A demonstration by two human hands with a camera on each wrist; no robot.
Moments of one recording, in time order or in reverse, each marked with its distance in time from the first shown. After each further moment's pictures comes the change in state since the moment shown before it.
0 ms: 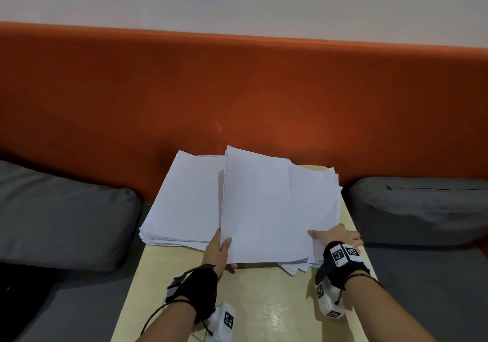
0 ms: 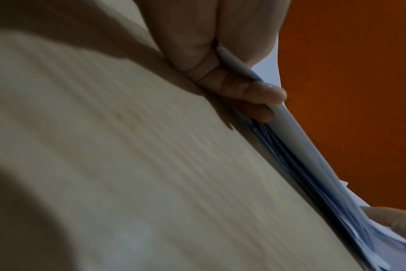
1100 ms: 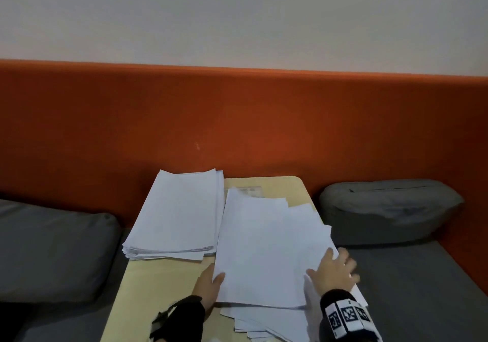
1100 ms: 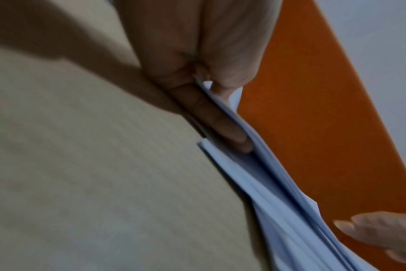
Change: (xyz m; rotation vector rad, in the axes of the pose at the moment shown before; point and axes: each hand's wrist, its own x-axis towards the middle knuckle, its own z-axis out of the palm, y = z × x) left_hand -0.034 -0.036 0.006 0.226 -0.122 0.100; right_hand -0.079 0.097 -0.011 -0.260 0.211 -0.267
